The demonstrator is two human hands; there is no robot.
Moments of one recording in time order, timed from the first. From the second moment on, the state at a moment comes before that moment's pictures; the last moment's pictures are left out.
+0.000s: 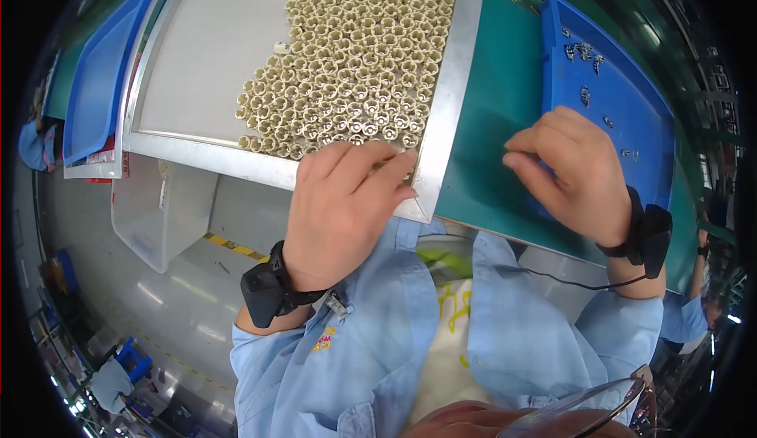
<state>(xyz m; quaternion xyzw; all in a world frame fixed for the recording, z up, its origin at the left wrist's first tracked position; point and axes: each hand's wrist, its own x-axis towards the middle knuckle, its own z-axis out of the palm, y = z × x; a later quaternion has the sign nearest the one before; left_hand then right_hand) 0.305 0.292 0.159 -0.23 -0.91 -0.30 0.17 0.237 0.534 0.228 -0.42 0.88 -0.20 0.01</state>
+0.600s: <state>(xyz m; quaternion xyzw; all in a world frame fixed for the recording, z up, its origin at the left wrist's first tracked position) 0.299 0.271 0.177 -0.18 -0.96 -0.16 0.12 0.250 0.604 0.209 -0.27 0.92 -0.28 -0.04</state>
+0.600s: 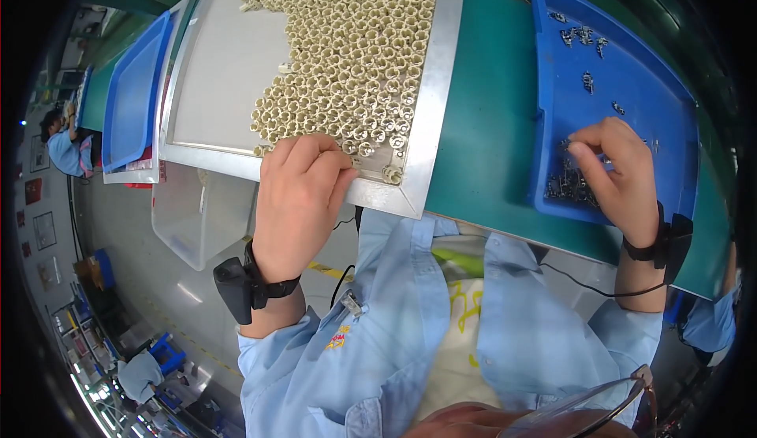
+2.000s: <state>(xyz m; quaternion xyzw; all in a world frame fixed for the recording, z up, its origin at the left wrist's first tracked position) 0.199 0.174 0.174 -0.06 -0.96 -0.24 0.12 0.285 0.552 0.208 -0.43 0.88 -0.20 -0.06</state>
